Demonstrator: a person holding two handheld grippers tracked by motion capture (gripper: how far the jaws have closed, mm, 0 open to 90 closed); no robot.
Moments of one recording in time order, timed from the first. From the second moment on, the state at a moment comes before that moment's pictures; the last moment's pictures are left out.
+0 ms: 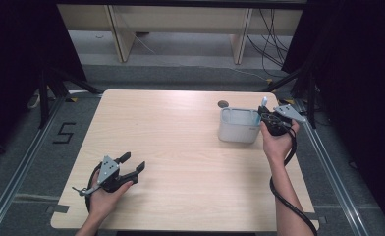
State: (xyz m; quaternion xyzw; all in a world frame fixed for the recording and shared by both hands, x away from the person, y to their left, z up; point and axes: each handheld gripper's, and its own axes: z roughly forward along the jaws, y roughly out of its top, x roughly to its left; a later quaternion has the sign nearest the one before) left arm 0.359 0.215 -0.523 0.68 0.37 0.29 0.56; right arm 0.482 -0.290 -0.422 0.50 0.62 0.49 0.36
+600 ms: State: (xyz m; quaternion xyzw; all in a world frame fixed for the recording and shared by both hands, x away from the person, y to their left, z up) left arm 0.359 0.215 -0.523 0.68 0.37 0.29 0.56; right arm 0.479 -0.289 -0.432 0.50 0.62 0.49 0.36
